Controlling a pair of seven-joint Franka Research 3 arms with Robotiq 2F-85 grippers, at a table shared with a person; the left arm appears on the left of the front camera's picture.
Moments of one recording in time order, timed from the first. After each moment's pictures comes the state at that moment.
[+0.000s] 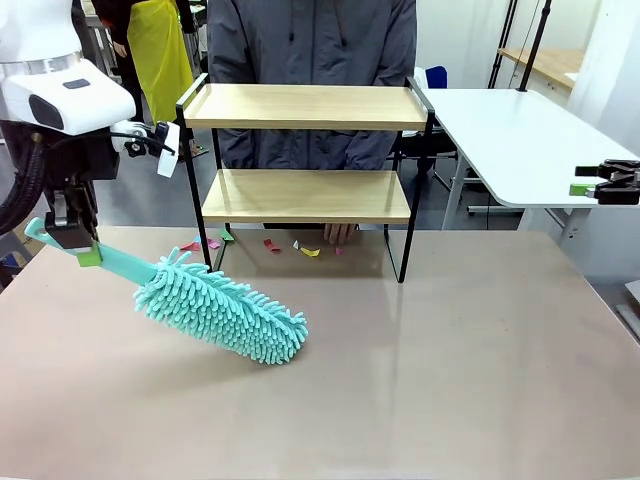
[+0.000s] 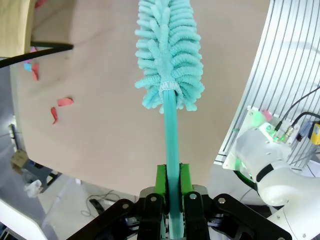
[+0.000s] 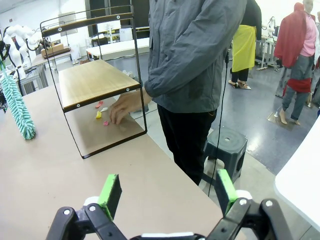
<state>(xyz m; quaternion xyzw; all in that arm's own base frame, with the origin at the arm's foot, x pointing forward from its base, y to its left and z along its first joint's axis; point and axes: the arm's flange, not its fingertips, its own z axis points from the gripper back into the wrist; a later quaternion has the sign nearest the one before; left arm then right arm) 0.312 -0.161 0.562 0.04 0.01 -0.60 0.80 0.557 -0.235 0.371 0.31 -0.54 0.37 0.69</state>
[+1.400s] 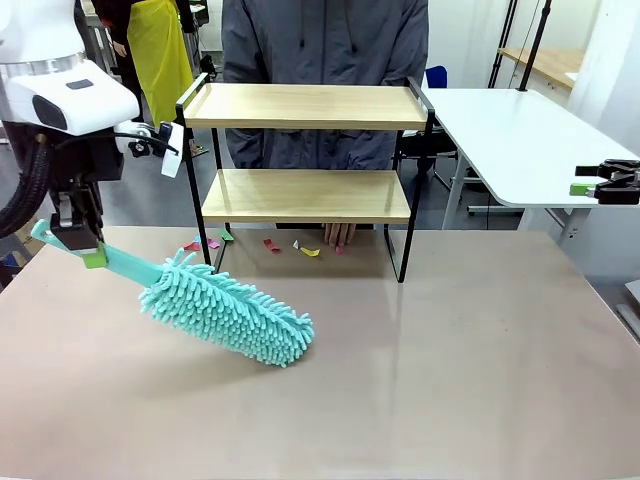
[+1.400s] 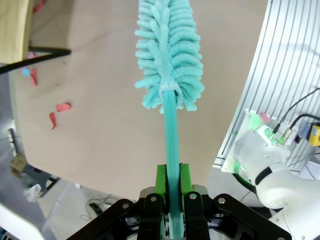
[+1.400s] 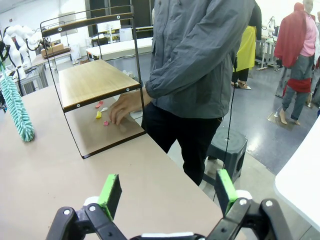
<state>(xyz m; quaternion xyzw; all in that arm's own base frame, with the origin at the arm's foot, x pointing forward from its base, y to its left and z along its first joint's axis) 0.314 -0.166 0.559 0.03 0.01 -0.61 0.79 0.557 -0.235 0.371 0.31 -0.54 0.37 0.69</state>
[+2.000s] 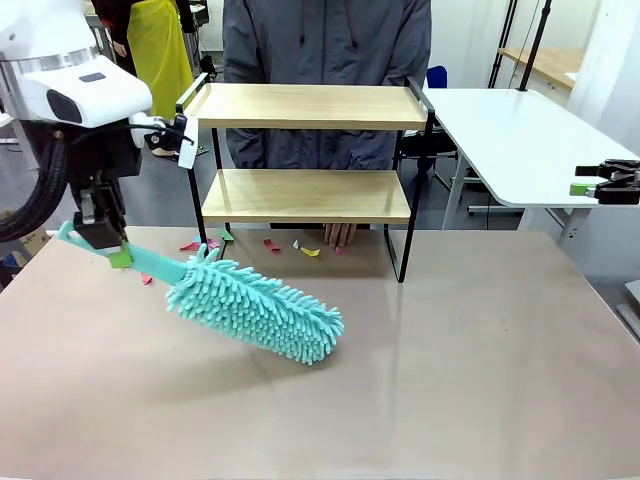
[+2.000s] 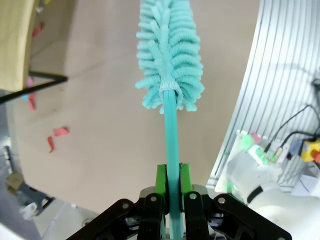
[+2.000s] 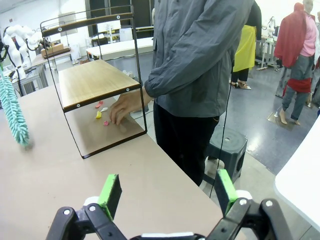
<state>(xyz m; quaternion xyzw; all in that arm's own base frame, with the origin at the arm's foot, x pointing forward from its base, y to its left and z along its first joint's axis) 0.314 -0.186 0.563 -0.01 -0.03 -0.61 0.79 0.557 -0.235 0.371 0.31 -0.54 0.37 0.69</state>
